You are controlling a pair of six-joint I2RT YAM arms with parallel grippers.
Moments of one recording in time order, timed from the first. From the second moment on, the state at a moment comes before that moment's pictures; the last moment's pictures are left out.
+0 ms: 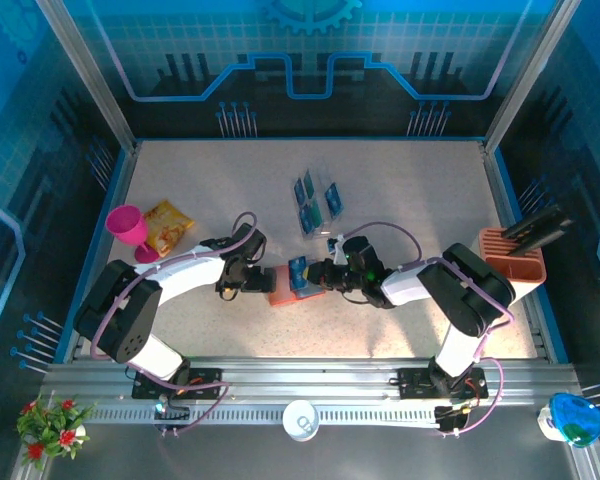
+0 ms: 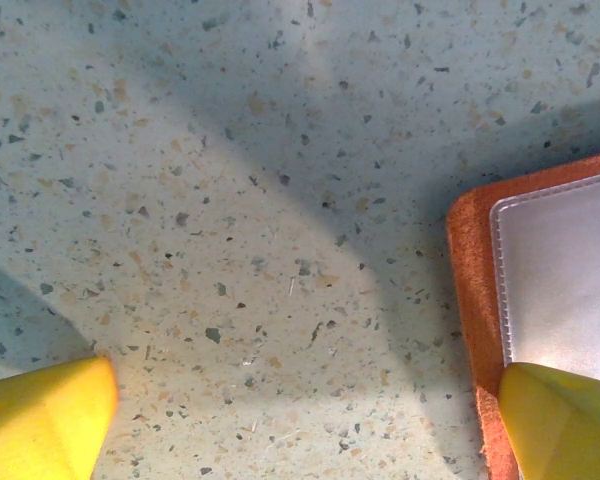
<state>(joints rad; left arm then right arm) -0.49 1.54 0.79 -0.58 -0.02 -0.52 0.65 1.74 0.56 0.60 -0.45 0.98</state>
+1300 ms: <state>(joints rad) -0.50 1.56 0.81 -0.60 -0.01 -0.50 0.66 1.79 0.54 0.62 -0.52 0.98</state>
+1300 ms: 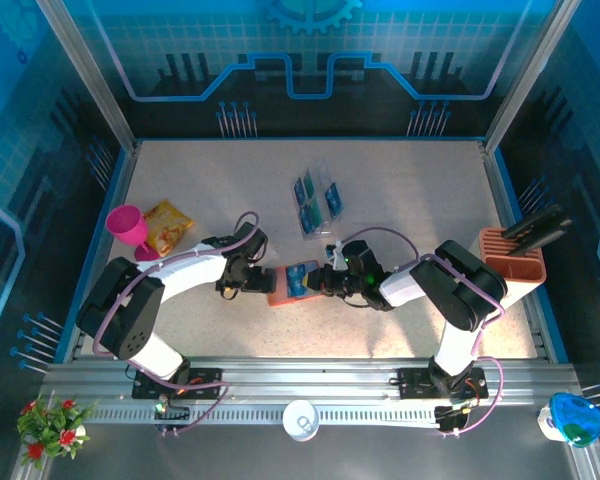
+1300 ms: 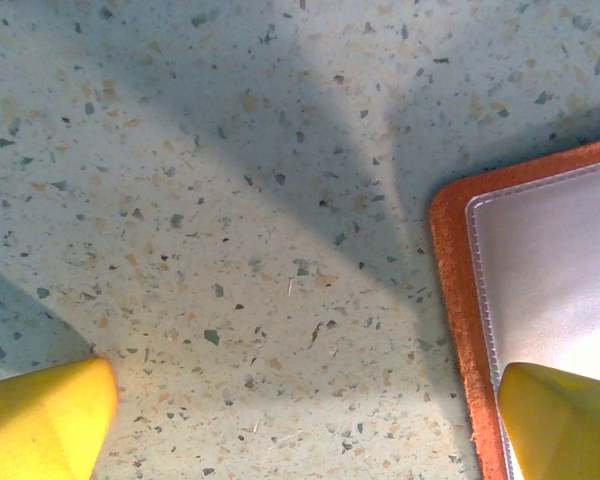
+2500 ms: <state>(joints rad) -0.50 1.58 0.83 -0.62 -0.01 -0.48 0.65 1.70 0.89 -0.10 -0.53 0.68</state>
